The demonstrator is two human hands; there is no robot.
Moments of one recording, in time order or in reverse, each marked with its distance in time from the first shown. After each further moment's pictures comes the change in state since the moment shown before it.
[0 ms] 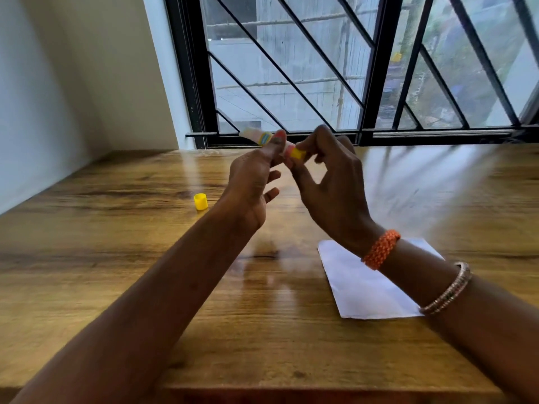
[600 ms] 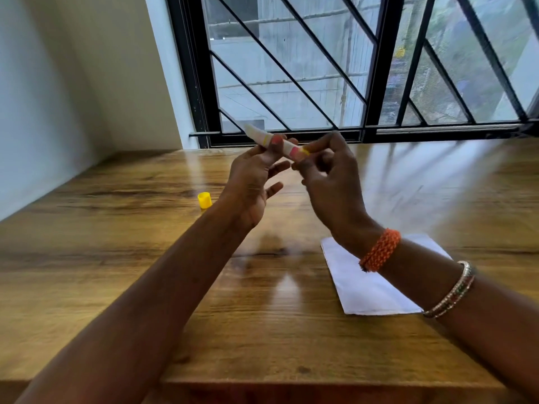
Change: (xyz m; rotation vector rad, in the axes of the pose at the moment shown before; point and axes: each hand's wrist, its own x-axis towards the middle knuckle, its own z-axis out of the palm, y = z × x) left_hand 0.003 -0.002 -0.006 -0.002 -0.085 0.029; right_hand -0.003 -0.007 0.002 0.325 -0.034 0.404
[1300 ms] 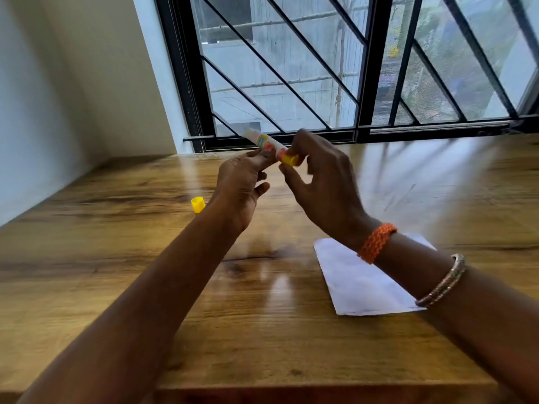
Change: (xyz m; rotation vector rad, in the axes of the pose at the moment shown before) left_hand 0.001 0.000 0.002 0.005 0.112 -0.015; right_hand 0.006 0.001 -0.010 -0.404 -0.035 -0.390
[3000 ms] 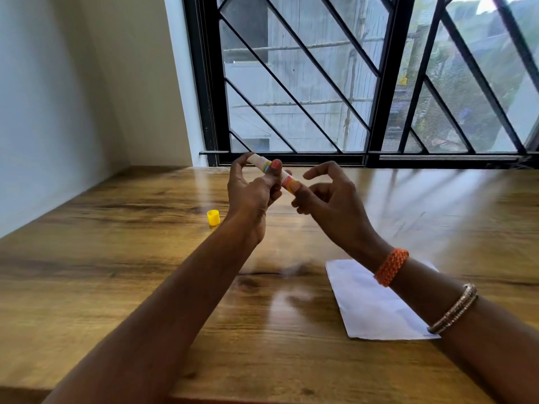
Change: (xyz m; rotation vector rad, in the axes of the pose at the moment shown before) left_hand 0.004 0.002 -0.006 -0.213 0.059 0.143; right_hand 0.000 0.009 0.007 0.388 -0.166 0.343
